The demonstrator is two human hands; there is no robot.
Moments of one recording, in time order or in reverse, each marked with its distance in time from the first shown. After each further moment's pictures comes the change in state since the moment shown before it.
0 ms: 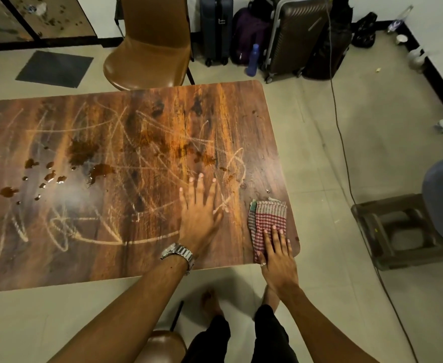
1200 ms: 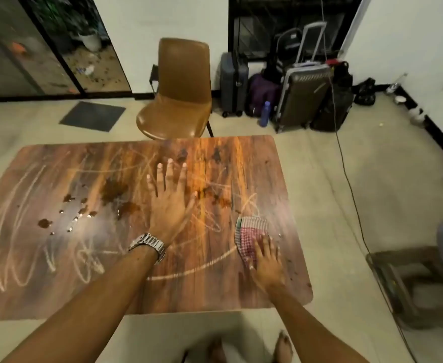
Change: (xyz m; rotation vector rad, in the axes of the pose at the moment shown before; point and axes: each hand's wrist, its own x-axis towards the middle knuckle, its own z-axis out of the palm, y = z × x) left_hand 0.042 -0.074 -0.153 0.060 0.291 -0.116; right_hand 0.056 -0.082 -0.090 0.039 0.001 -0.083
